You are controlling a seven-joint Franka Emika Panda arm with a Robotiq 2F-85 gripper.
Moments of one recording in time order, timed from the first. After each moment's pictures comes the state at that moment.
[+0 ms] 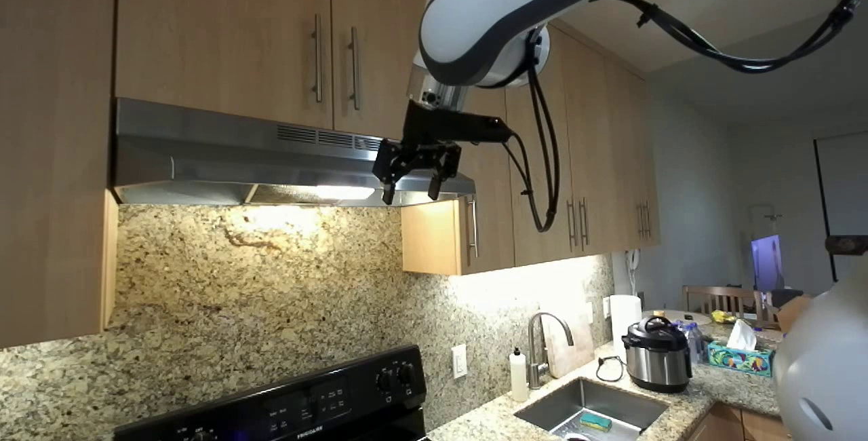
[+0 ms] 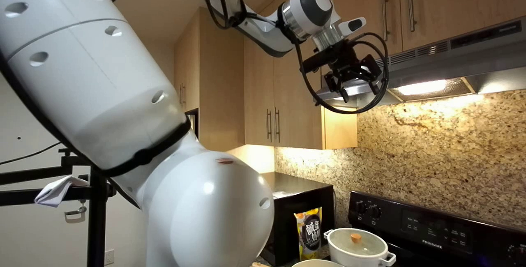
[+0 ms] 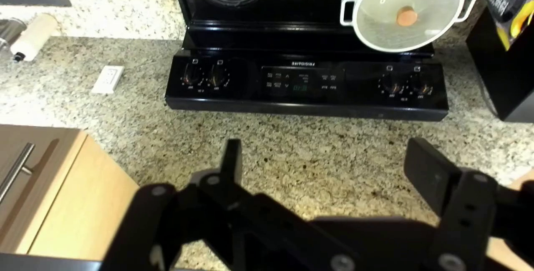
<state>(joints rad) -0.03 -0.62 0.17 -2.29 -0.13 2.26 0.25</state>
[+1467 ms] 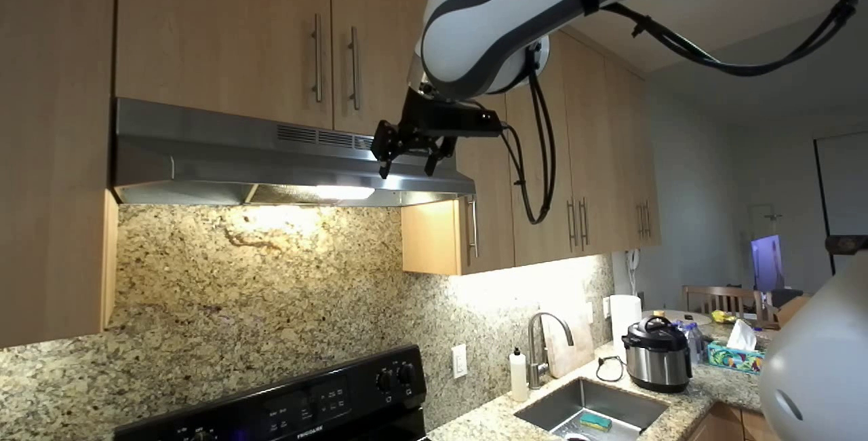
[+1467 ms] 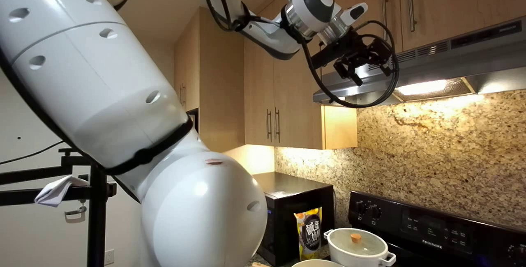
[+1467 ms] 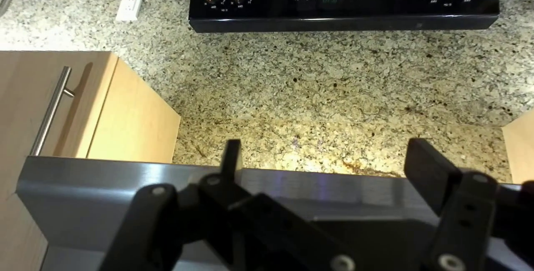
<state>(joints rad) -0.13 -0.62 0.22 -2.29 -0.22 2.47 0.36</state>
